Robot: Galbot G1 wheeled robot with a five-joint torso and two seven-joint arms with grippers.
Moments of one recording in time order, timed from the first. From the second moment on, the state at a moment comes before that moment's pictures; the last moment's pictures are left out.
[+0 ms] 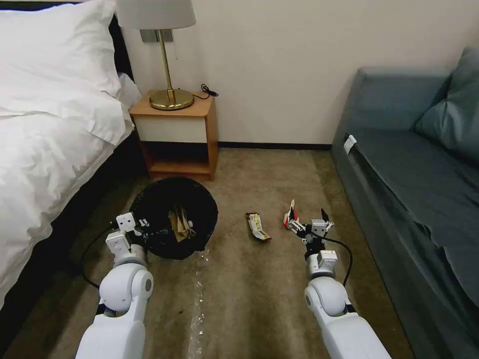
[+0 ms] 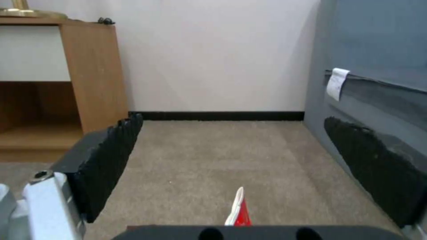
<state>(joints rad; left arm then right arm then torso) 1.22 -1.43 -0.58 -1.93 -0.34 0.43 -0.36 -1.15 1.36 0.30 1.57 0.17 0.20 0.26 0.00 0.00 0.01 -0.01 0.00</state>
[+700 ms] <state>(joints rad) 1.22 -1.43 -0.58 -1.93 -0.34 0.43 -0.36 -1.14 1.35 0.29 1.56 0.17 0.19 0.25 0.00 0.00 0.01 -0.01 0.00</state>
